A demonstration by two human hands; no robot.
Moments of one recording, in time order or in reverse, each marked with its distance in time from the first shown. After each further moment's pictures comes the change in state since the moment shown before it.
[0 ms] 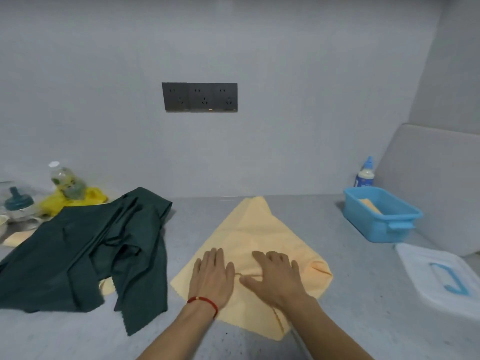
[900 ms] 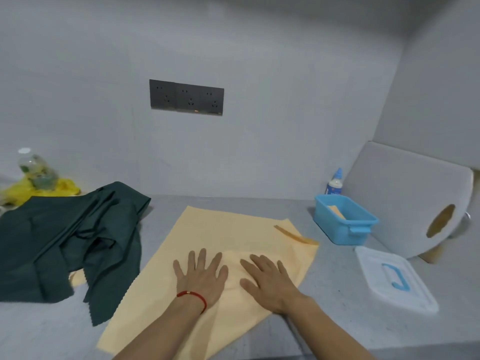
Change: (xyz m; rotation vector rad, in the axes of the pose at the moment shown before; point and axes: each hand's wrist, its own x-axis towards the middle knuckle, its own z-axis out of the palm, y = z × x) left_hand -0.015 0.028 0.007 0.032 -0.188 0.004; right_hand -0.022 0.059 -0.012 -0.095 -0.171 -0.140
